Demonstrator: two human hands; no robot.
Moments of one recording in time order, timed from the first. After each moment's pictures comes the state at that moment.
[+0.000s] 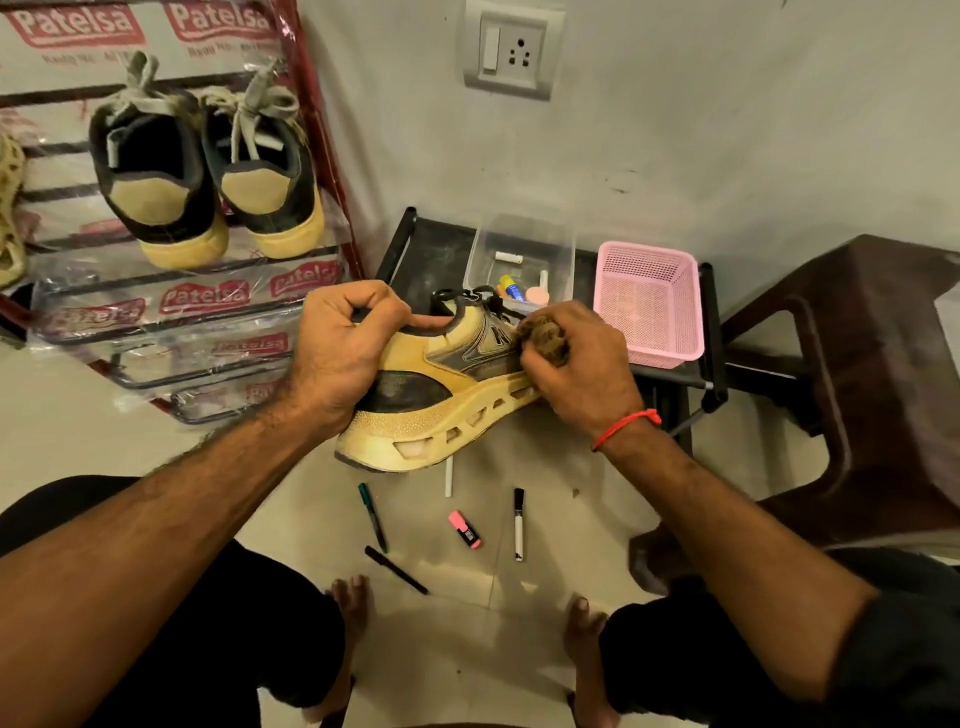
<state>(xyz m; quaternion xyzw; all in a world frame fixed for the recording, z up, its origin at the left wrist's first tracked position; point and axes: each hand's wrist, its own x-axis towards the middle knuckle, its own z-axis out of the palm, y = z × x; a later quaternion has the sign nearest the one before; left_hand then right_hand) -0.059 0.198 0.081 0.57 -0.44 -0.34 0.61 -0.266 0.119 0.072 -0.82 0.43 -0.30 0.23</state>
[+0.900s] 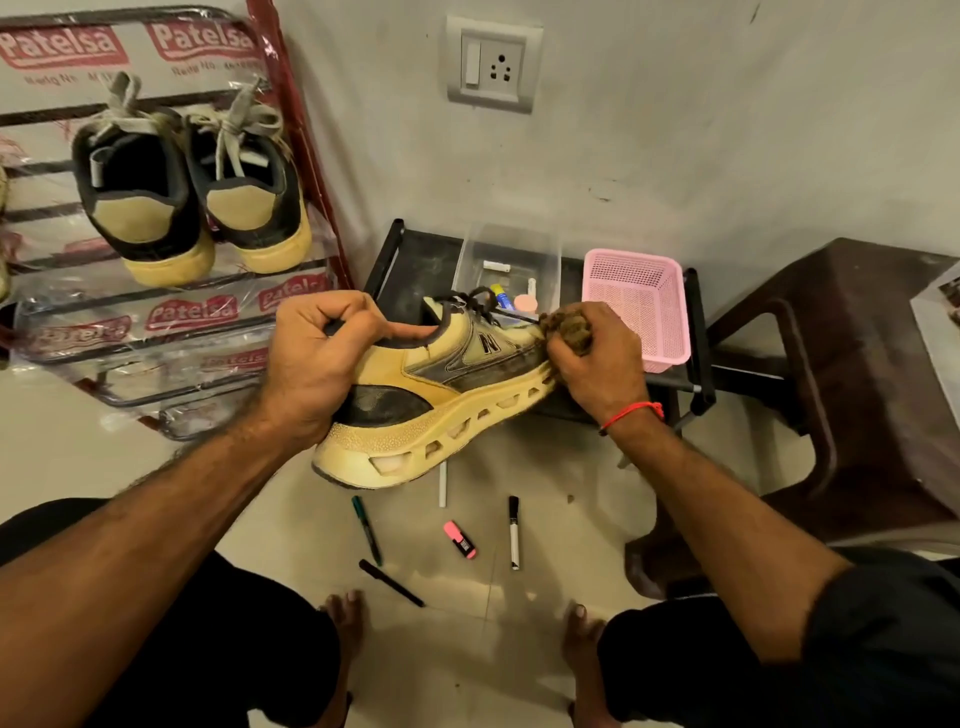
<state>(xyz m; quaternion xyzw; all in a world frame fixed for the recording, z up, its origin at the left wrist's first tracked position) -0.052 0.204 0.091 0.54 -0.48 -0.33 0.61 -0.282 0.096 0.063 -0.75 0.51 -0.34 0.25</state>
